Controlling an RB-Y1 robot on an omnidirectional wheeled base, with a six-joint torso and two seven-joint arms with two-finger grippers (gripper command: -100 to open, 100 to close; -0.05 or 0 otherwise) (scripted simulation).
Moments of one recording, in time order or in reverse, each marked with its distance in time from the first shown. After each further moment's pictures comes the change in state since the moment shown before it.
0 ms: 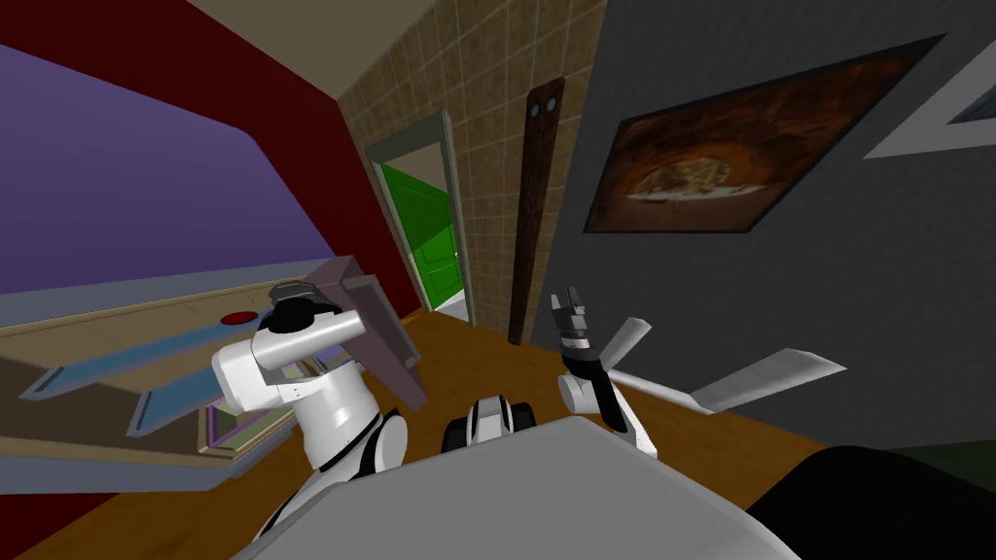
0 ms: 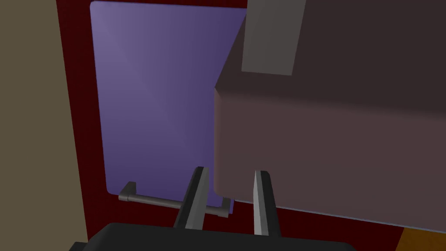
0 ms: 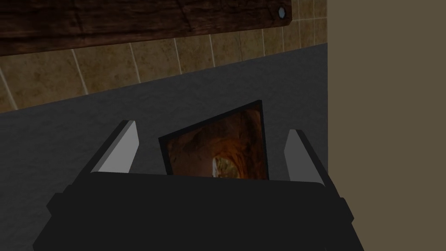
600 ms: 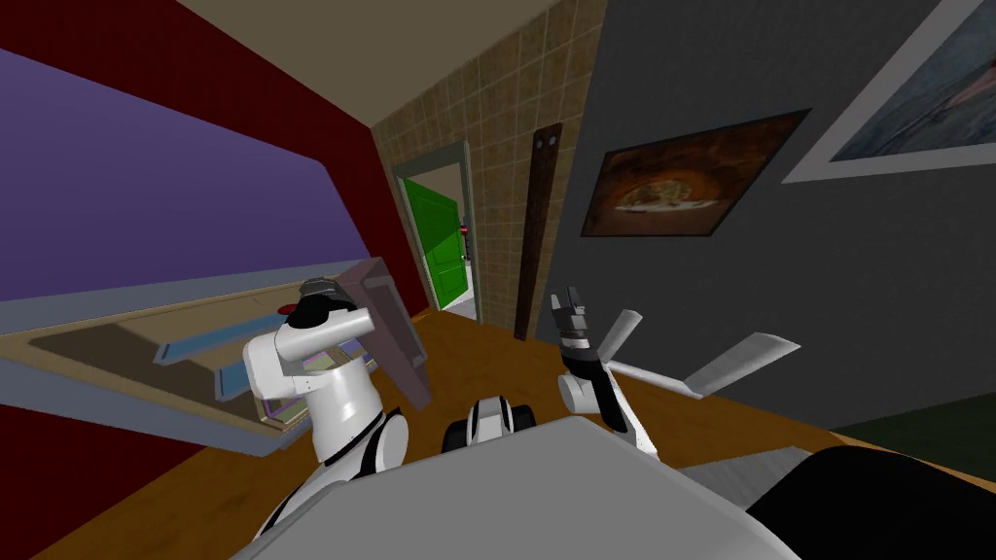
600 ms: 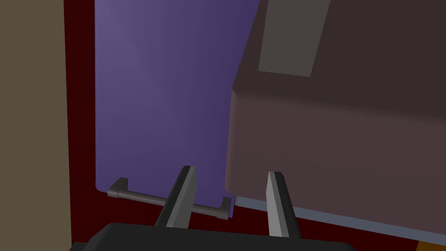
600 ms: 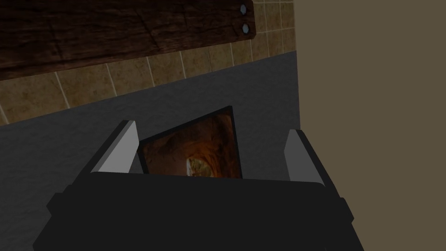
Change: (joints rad) left arm -0.005 0.003 -0.042 0.045 0.055 -0.028 -0.007; right arm 0.000 0.000 0.000 0.000 0.000 0.000 0.000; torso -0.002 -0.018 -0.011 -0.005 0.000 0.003
